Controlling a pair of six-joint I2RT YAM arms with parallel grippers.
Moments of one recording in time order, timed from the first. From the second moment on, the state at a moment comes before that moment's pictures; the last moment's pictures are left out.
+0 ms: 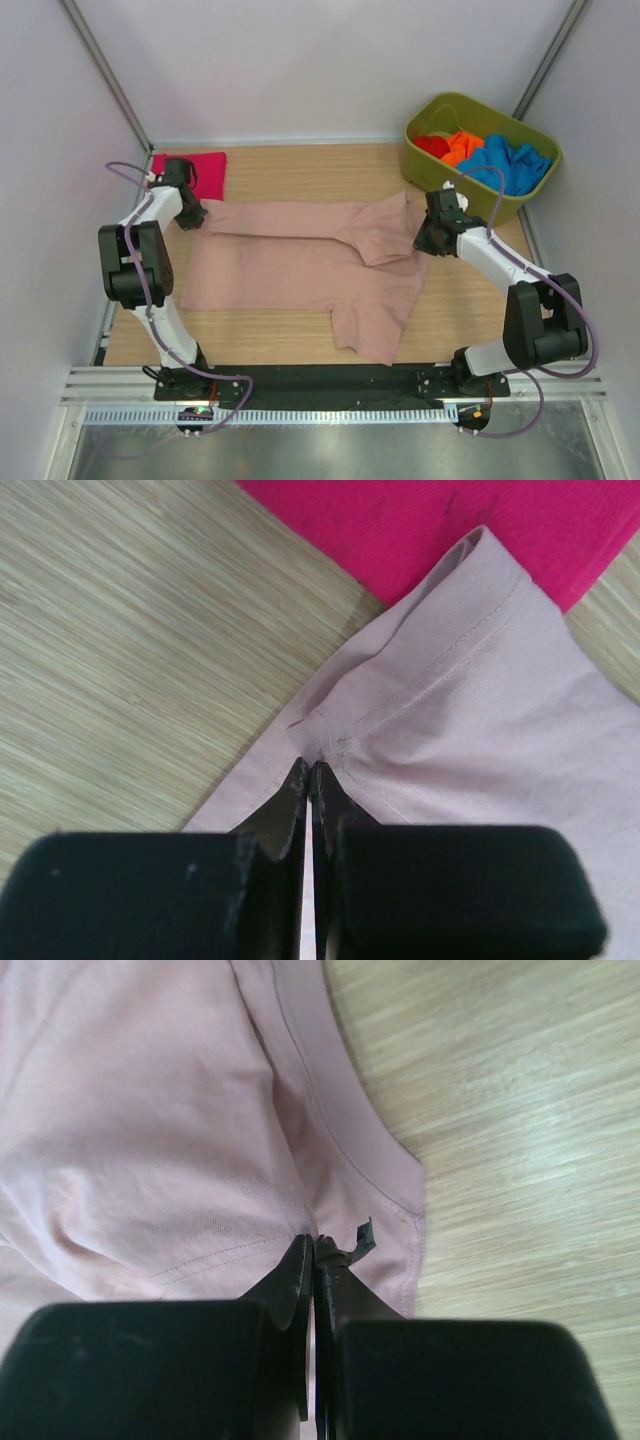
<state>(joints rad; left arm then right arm) 0.11 1.87 1.35 -0.57 -0.19 -0.51 0.20 1.43 0.92 -0.46 0.14 0.61</state>
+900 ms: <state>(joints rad) 0.11 1.84 1.32 -0.55 -0.18 -0.50 0.09 1.55 0.90 -0.24 0.00 0.48</state>
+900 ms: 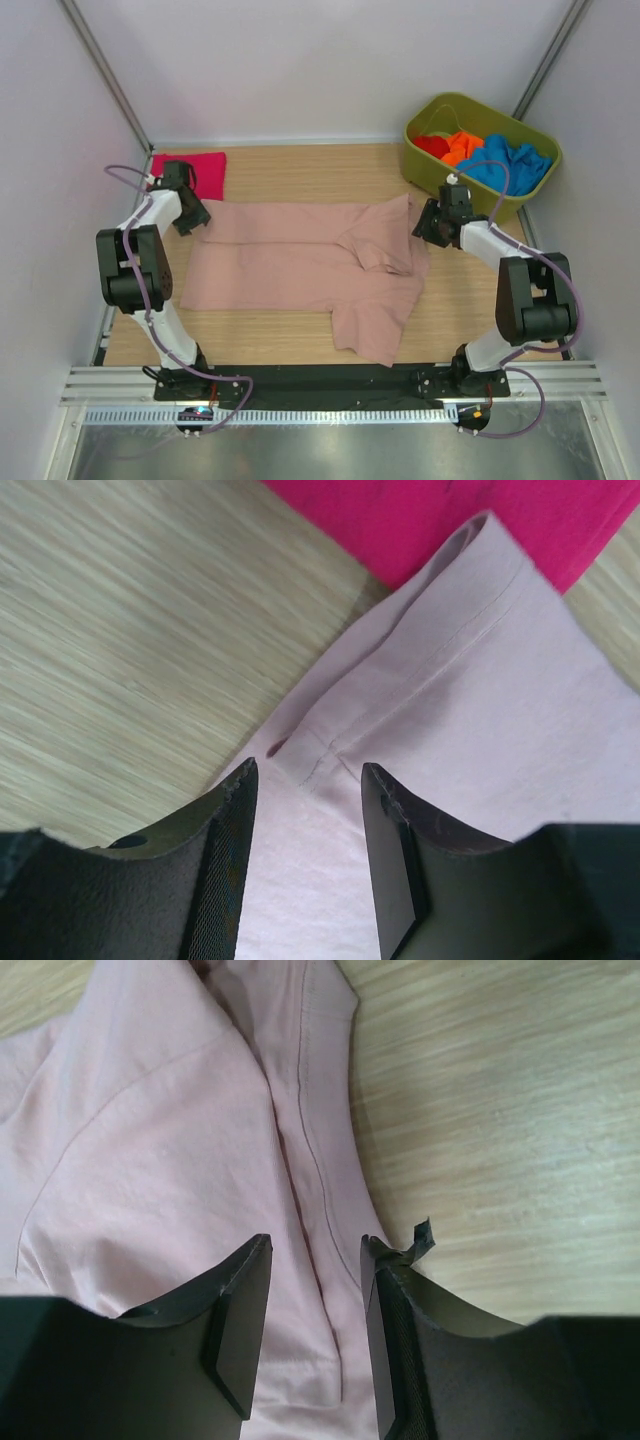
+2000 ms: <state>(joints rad) 0.03 2.01 1.35 -0.28 0.19 -0.59 0.12 1.72 0.92 -0.11 -0.02 0.51</state>
